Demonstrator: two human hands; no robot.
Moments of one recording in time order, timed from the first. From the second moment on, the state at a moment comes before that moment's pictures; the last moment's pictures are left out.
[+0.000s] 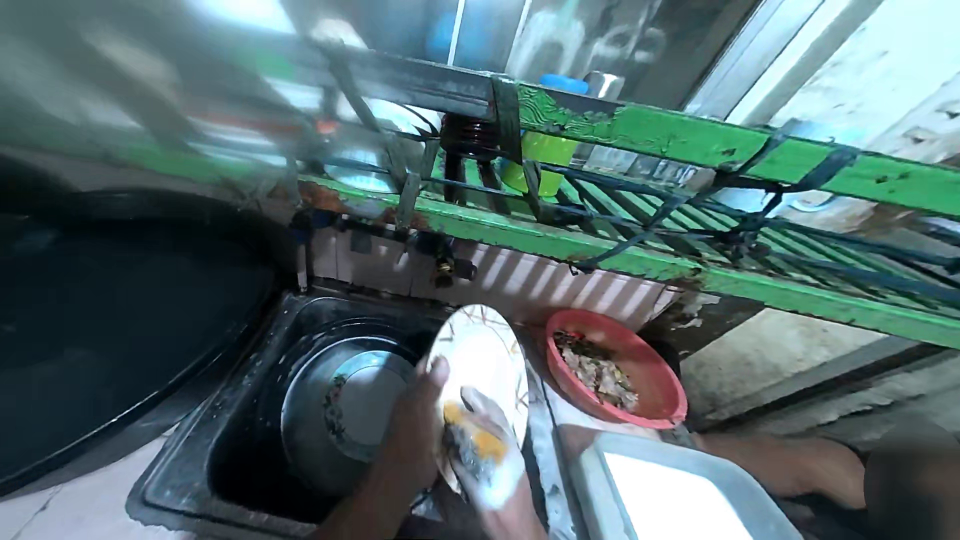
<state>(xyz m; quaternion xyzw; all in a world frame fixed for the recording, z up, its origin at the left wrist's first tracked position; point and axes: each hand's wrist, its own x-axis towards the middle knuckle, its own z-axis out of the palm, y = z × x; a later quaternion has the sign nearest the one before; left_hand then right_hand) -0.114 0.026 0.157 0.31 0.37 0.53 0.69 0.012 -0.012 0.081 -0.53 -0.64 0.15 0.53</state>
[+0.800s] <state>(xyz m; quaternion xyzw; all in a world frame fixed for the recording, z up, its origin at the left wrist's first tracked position) -0.107 -0.017 0.153 0.44 0.40 0.25 0.76 0.026 0.009 0.105 -0.52 -0.53 0.28 0.61</state>
